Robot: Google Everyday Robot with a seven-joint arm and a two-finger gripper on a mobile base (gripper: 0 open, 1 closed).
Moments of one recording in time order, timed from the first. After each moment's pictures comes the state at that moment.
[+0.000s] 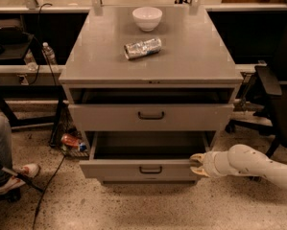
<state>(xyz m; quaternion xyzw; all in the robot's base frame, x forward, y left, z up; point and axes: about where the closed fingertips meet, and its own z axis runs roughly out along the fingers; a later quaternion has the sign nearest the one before) 0.561 -0.234 0.430 -0.70 0.65 0.00 0.30</state>
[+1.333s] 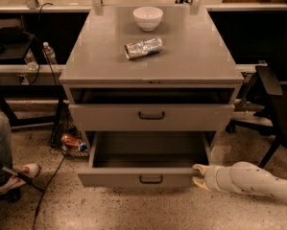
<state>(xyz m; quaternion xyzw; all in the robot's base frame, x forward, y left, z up) 0.509 -0.235 0.416 -0.66 0.69 0.01 0.30</state>
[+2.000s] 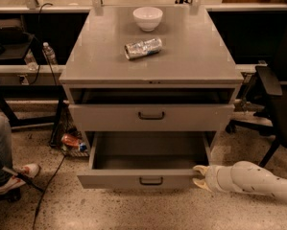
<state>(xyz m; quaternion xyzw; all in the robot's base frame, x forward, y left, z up) 0.509 -0.235 0.422 -0.66 0.69 0.01 0.30</state>
